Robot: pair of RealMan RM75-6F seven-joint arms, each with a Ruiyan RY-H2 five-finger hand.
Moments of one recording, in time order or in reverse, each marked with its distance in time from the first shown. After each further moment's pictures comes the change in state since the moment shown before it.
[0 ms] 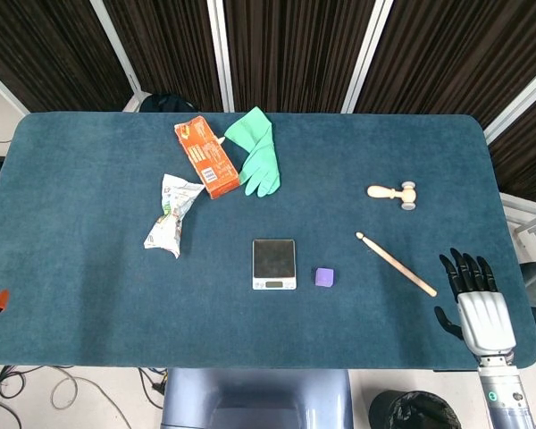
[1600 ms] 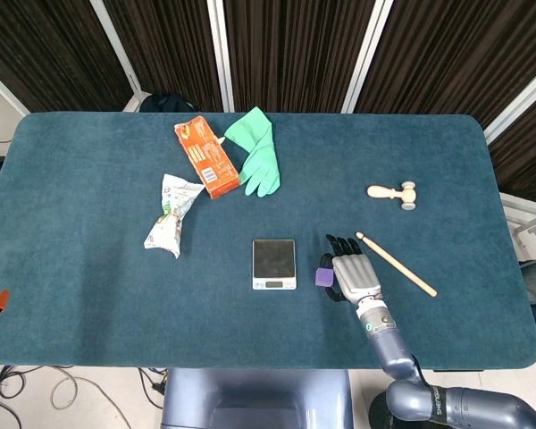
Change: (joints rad) left arm -0.001 0.008 0.003 0.003 0.004 -0.008 -0.014; right arm 0.504 -0.316 0.133 -0.076 0.680 -0.403 -0.438
